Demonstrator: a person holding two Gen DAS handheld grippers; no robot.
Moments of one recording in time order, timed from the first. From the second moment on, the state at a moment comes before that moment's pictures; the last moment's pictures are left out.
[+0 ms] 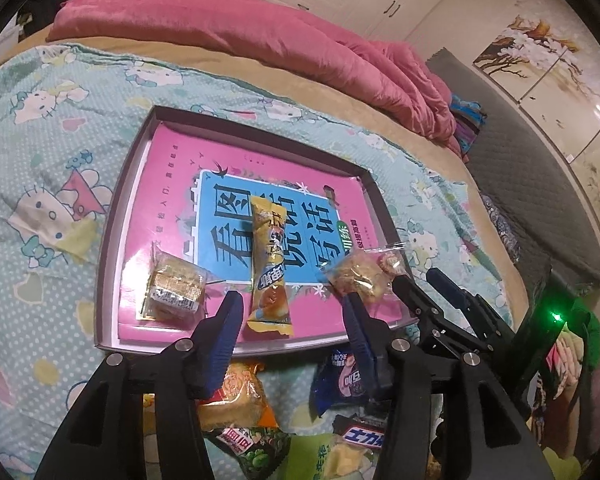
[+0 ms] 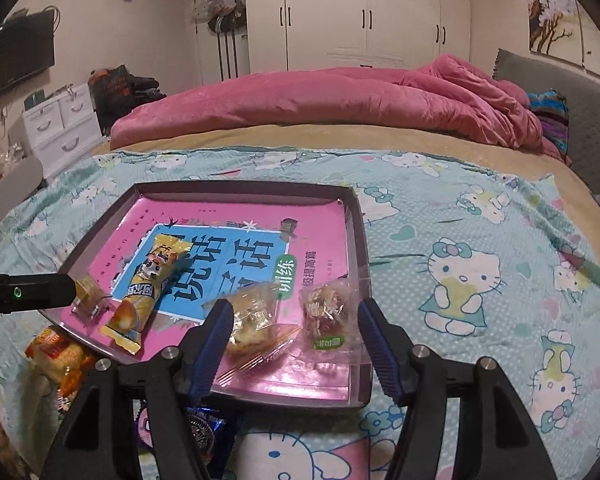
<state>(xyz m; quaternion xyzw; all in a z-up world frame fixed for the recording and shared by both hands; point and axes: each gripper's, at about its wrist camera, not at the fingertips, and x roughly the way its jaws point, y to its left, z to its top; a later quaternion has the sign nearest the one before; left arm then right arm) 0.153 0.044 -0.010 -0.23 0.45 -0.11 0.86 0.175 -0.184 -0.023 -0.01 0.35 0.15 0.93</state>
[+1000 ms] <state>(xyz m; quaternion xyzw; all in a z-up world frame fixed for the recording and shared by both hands) 0.130 0.057 0.014 -0.21 0.44 -0.11 0.87 0.143 -0.188 -0.009 0.00 0.34 0.20 0.92</state>
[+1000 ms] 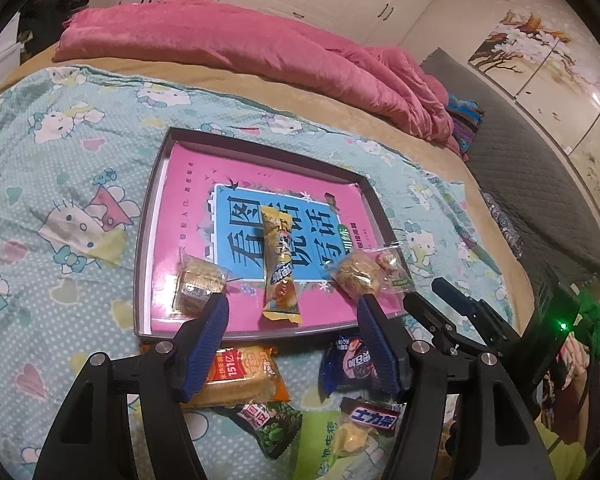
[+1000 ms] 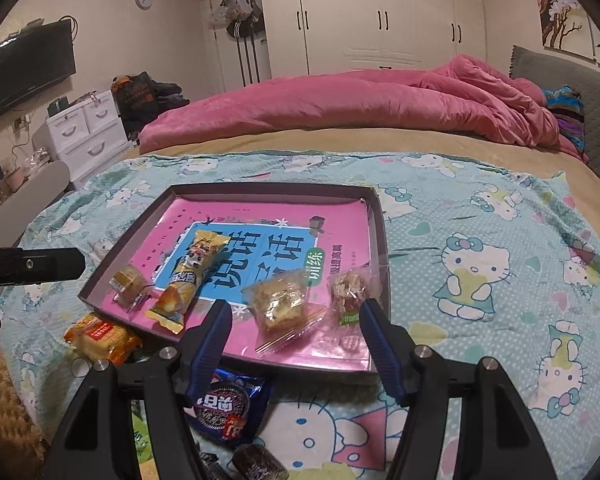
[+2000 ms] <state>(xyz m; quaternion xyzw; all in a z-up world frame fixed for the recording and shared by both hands) 0.095 0.026 0.027 -0.17 0.45 -0.14 0.86 0.102 -0.201 0.004 0.00 0.34 0.22 0.91</state>
